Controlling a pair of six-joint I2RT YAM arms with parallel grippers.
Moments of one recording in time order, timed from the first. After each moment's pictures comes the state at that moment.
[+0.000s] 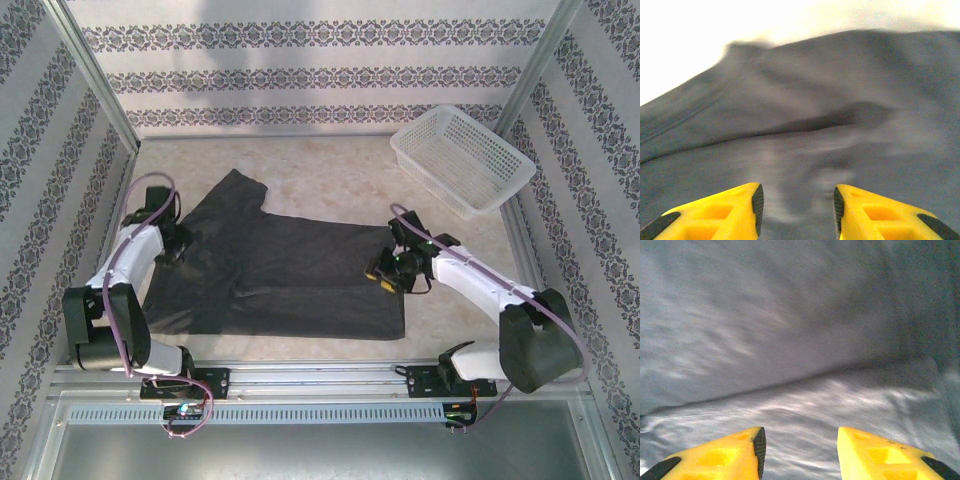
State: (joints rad) left arm 0.12 1.46 1.02 -0.75 -0.12 -0.89; right arm 0.40 1.33 0.81 -0.65 -0.30 0.89
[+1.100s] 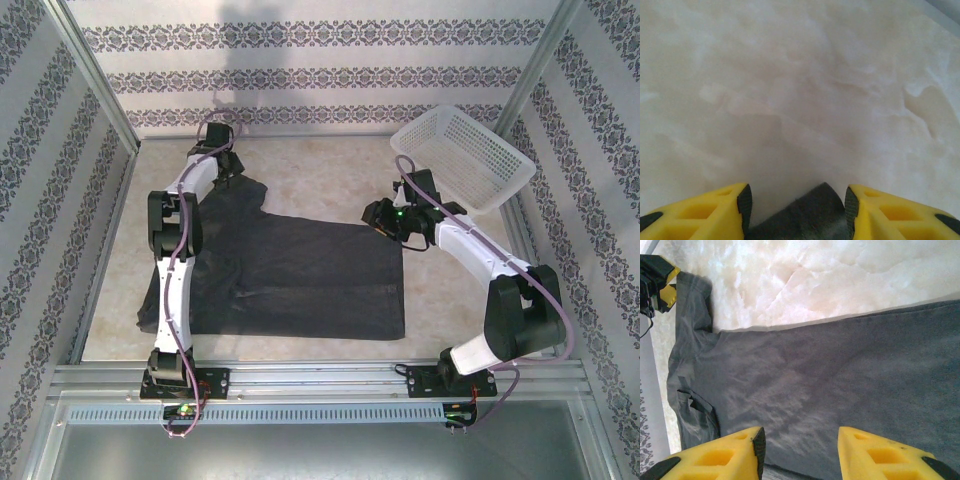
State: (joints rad) left arm -0.02 2.52 2.17 -0.62 -0.08 -0.57; right arm 0.26 1.50 1.03 -0.44 -0.41 0.74
